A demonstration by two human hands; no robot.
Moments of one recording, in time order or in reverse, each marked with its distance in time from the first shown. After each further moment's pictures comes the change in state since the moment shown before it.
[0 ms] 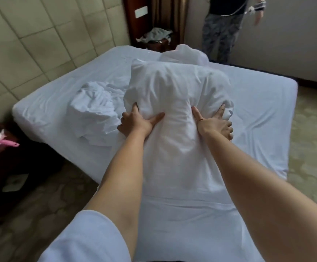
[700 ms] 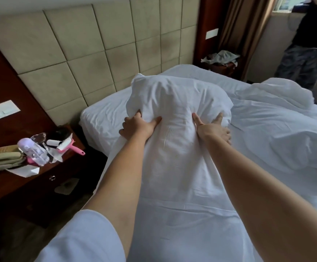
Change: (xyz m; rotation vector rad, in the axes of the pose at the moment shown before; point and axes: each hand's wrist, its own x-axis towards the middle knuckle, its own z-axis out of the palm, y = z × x) left_hand 0.294 -0.239 -0.237 -0.016 0.161 -0.209; right_hand -0.129 -0.351 0.267 0.000 -0.210 -0.170
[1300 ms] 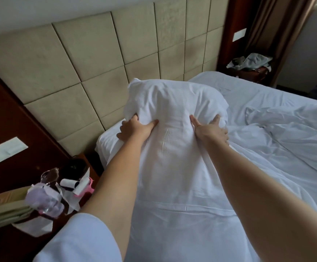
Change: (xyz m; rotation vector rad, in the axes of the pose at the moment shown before) left_hand 0.352 -0.043 -0.064 0.003 0.024 -0.055; right_hand 0.110 -0.275 0.210 0.057 -0.085 0.003
